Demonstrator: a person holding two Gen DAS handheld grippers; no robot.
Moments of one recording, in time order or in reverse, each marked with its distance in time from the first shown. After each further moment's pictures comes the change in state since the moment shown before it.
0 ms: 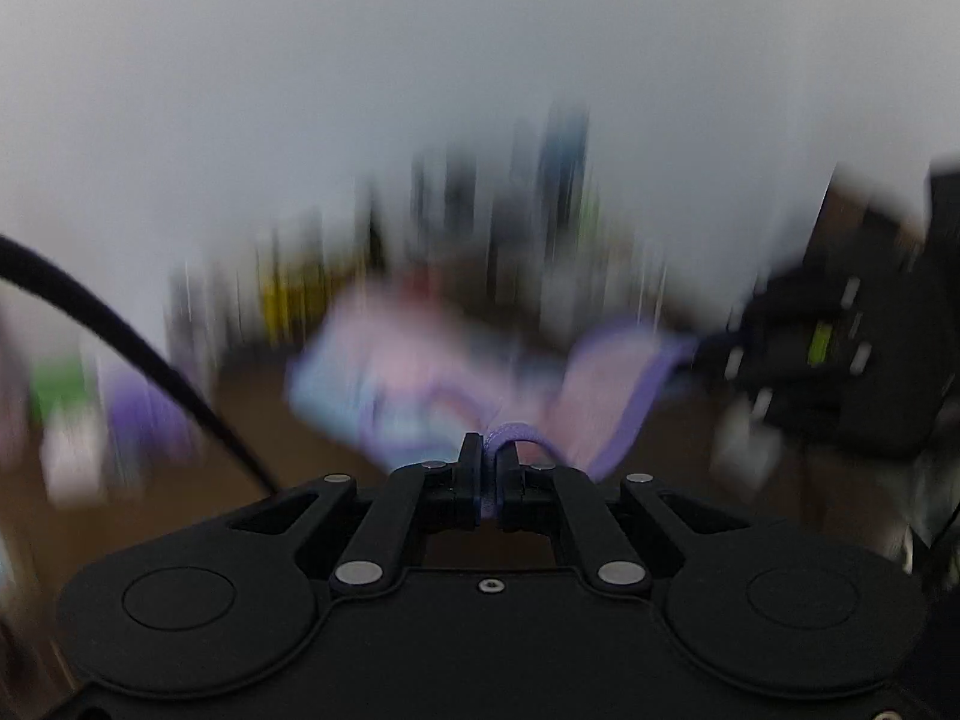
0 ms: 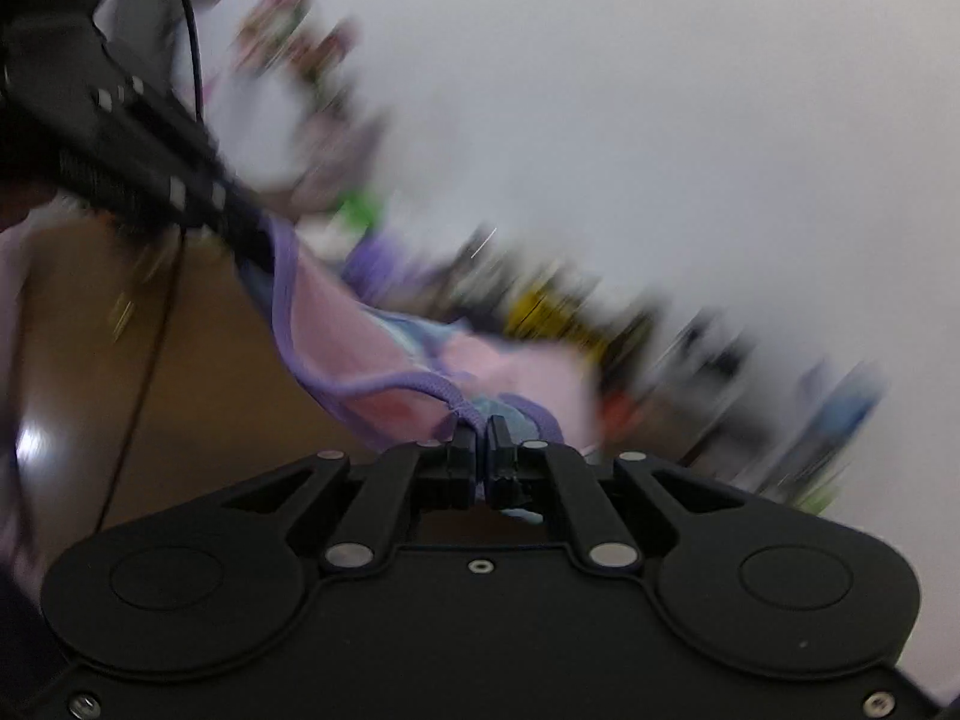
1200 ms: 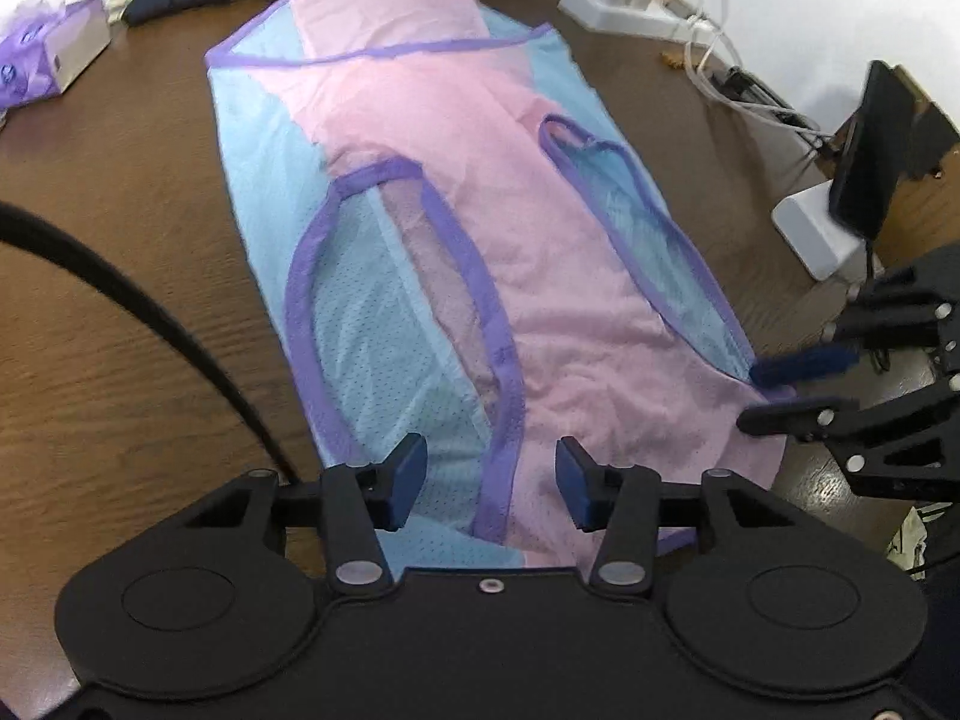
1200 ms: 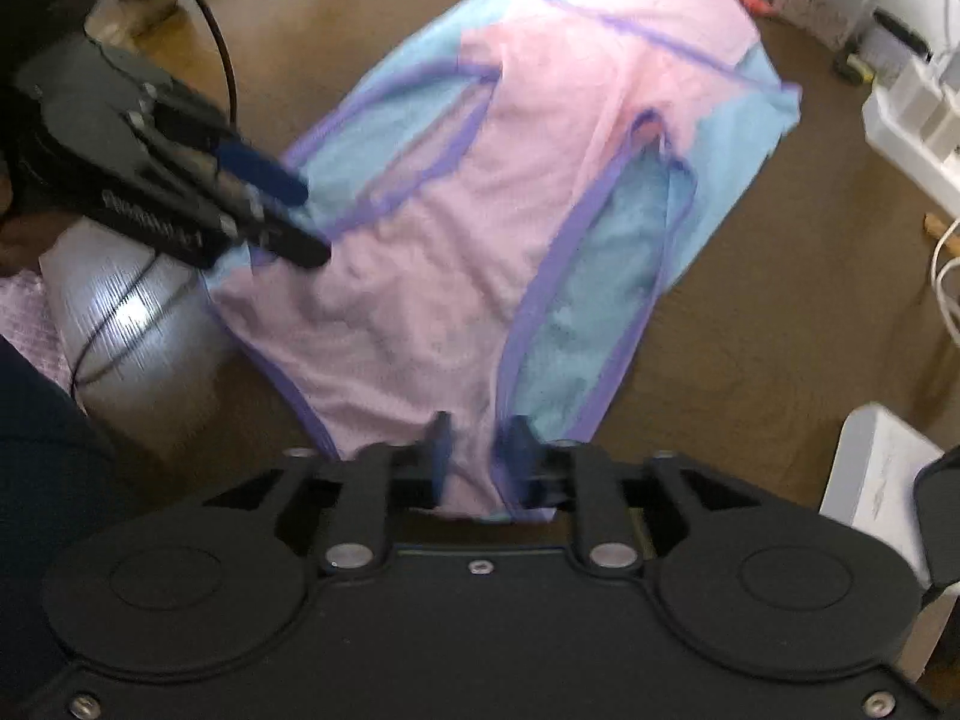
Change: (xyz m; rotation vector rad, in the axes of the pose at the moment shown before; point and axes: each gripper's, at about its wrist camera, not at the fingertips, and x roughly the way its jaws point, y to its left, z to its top) left arm 0.107 0.021 -0.054 -0.206 0.214 -0.152; right arm 0.081 0.003 -0.052 0.237 0.288 0.119
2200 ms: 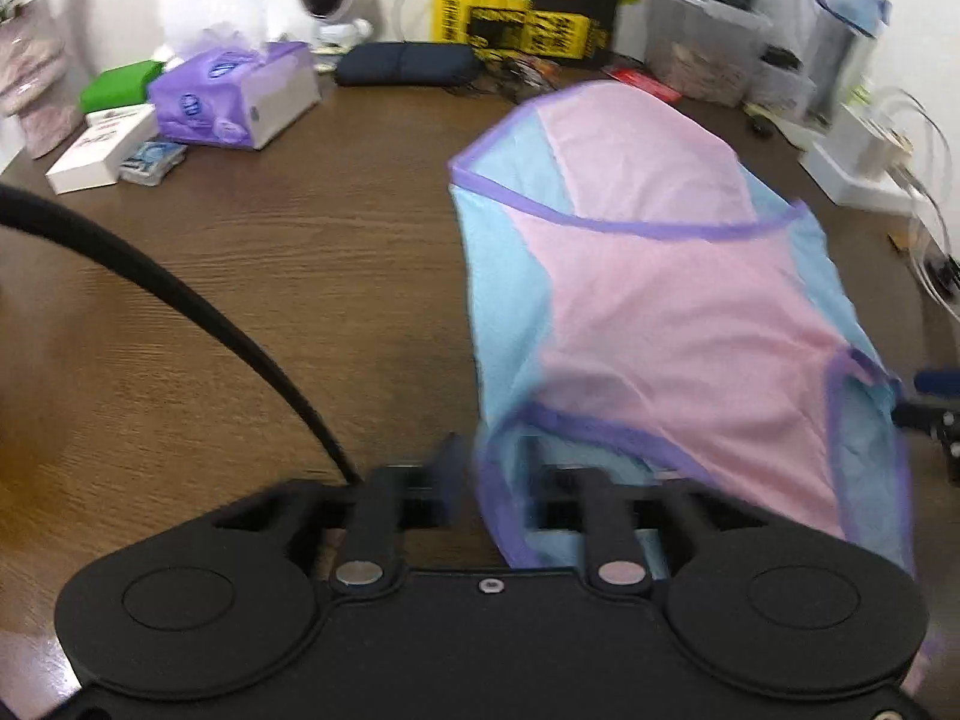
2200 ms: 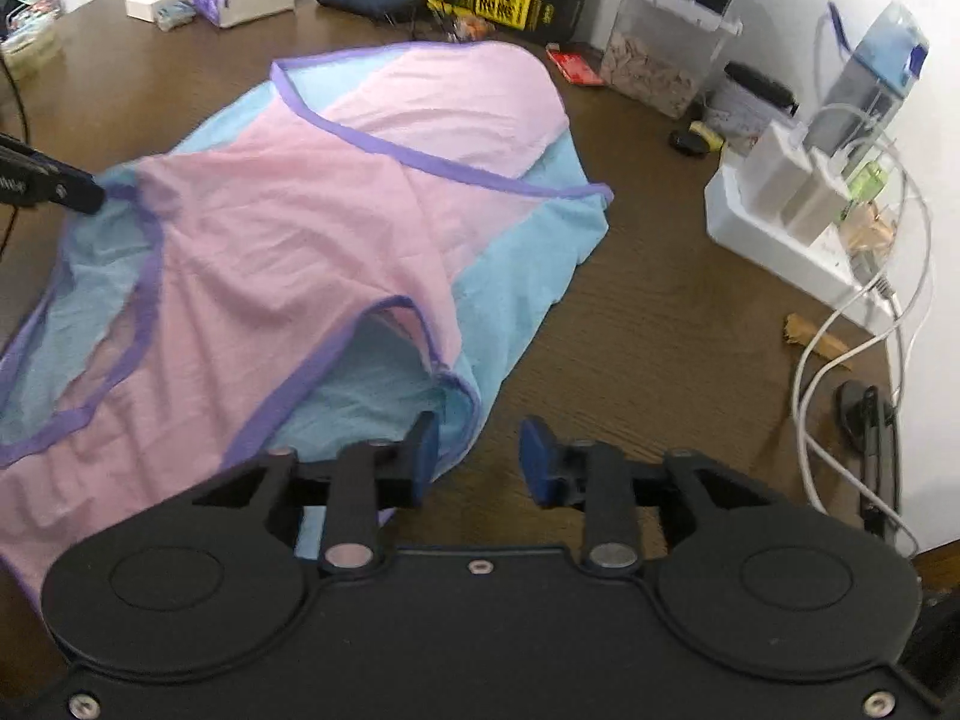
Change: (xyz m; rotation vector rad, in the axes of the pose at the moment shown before) left arm 0.005 0.066 0.056 -0.117 -0.133 0.310; right arm 0.044 -0.074 0.052 0.062 -0.102 -0.274
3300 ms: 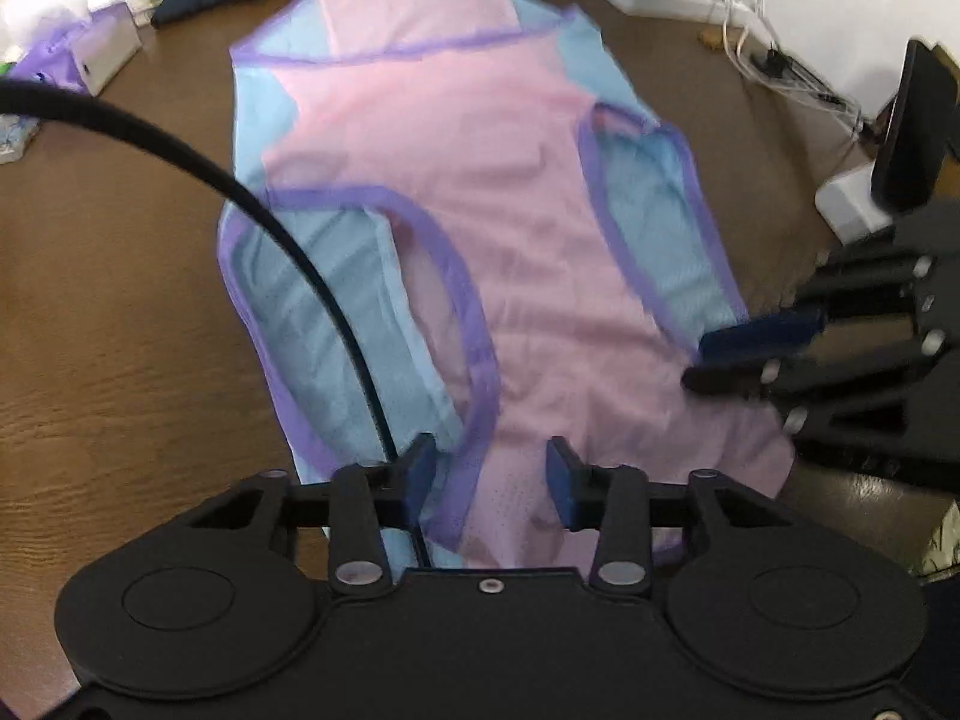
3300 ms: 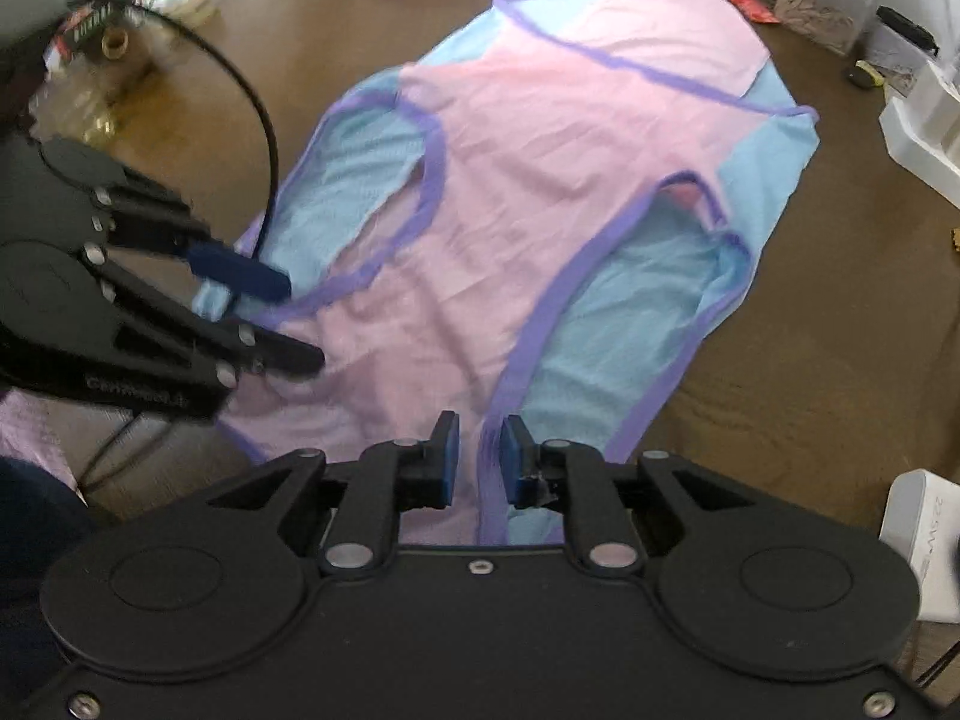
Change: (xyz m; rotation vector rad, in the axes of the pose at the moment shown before) left arm -0.037 -0.071 -0.076 0.174 0.174 -0.174; right arm -0.026 0.082 -0.036 -0.044 0.118 0.272
